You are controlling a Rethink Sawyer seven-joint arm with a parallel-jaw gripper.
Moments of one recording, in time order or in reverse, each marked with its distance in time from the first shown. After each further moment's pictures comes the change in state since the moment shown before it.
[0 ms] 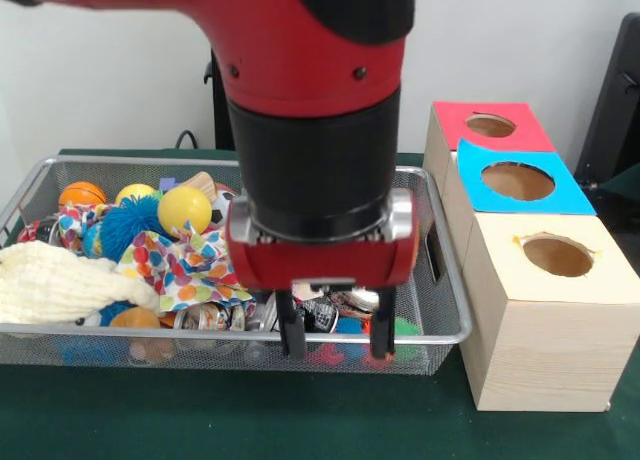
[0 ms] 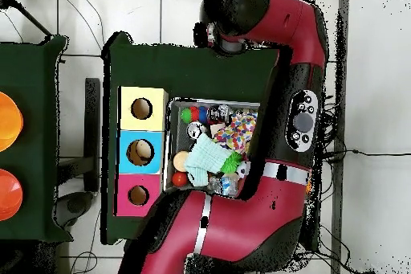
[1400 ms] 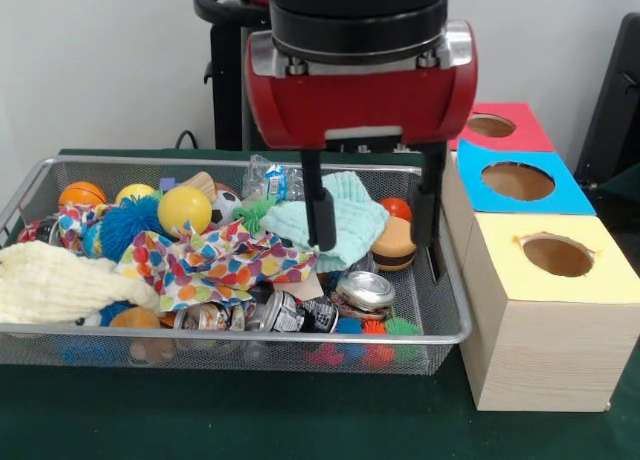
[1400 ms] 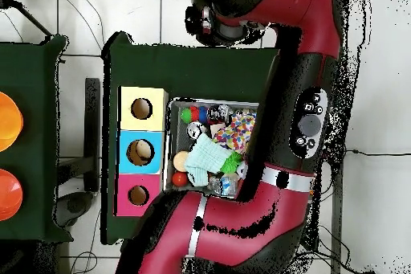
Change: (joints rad) arm 0.010 -0.001 -0.101 -0.174 0.108 0.166 0.000
